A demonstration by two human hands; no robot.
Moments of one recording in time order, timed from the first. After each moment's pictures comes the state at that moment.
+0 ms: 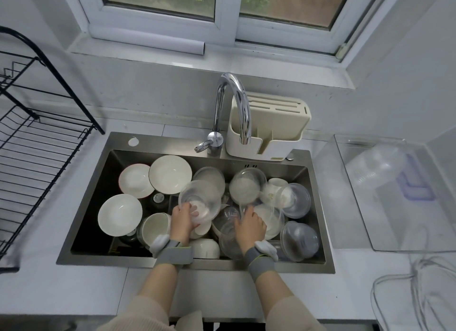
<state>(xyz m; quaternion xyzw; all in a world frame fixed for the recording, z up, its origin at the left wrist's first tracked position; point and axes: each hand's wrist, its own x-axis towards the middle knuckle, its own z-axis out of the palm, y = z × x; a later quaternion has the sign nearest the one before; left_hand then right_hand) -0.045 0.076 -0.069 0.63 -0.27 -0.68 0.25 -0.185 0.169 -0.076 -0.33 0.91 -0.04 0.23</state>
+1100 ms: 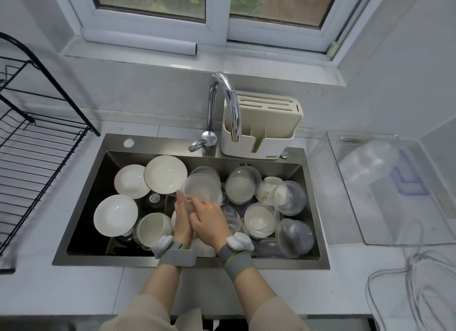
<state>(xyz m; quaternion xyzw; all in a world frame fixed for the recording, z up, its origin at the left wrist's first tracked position) -0.060 0.095 -0.066 0.54 -0.33 -0.71 0.30 -0.131 0.137 -0.025 -0.61 0.72 -0.24 0.23</state>
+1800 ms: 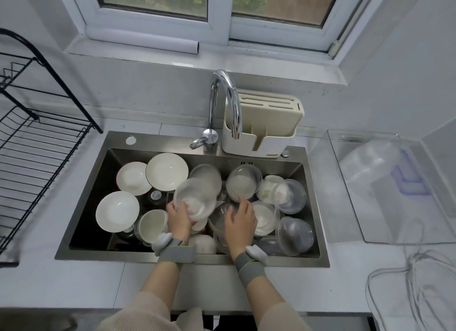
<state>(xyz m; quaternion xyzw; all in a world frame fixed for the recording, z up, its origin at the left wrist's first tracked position) -0.052 0.096 -0.046 0.70 -0.33 -0.57 0.28 -0.160 0.180 -0.055 -0.33 0.89 -0.28 0.16</state>
